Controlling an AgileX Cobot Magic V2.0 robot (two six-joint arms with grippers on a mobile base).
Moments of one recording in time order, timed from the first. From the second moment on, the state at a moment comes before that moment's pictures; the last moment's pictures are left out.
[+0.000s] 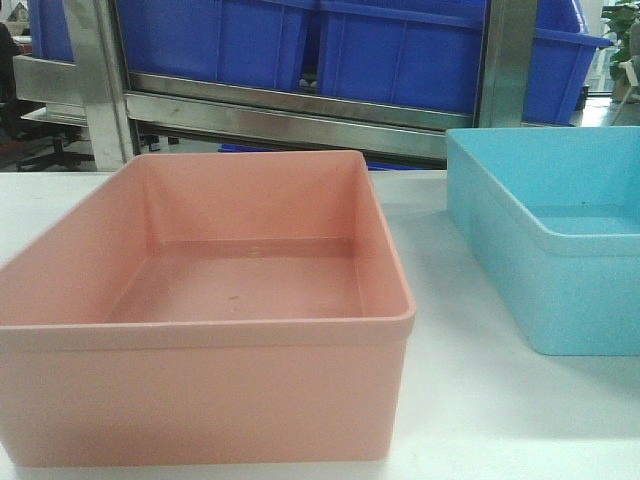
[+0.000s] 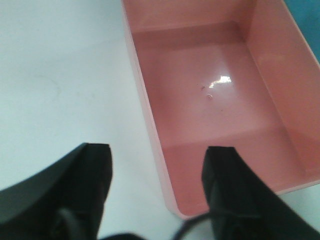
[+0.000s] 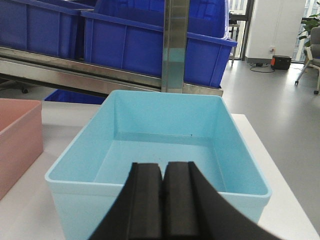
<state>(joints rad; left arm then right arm) -0.35 0.80 -0.77 -0.08 0.72 -0.06 0.04 -0.01 0.03 0.09 0.03 -0.07</state>
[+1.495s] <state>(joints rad) -0.35 0.62 -0.61 -0.03 0.65 -0.05 -0.28 1.54 -1.27 0.12 0.78 -0.31</state>
